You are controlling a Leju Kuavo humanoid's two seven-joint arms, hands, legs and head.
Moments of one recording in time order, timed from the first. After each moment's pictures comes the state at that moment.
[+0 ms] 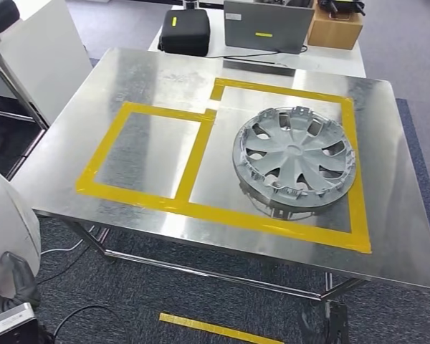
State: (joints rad) left arm 0.34 -0.29 0.10 -1.90 -0.39 0.69 -0.67; right arm -0.14 0.10 -0.45 -0.29 0.29 -0.09 -0.56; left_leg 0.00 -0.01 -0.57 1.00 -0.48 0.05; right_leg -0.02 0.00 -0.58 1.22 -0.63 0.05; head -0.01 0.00
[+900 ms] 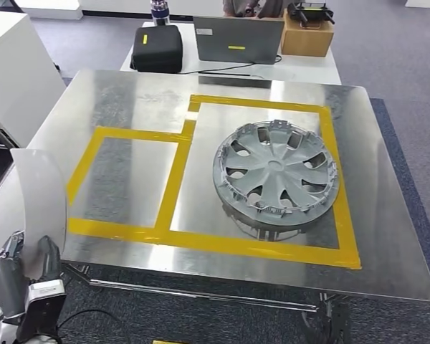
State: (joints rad) left arm 0.27 -0.16 0.05 -1.81 -0.53 0.56 -0.50; right arm -0.15 0.10 -0.47 -0.29 0.33 -0.03 -0.55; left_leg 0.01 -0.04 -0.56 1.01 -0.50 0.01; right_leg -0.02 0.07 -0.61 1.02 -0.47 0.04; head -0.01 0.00
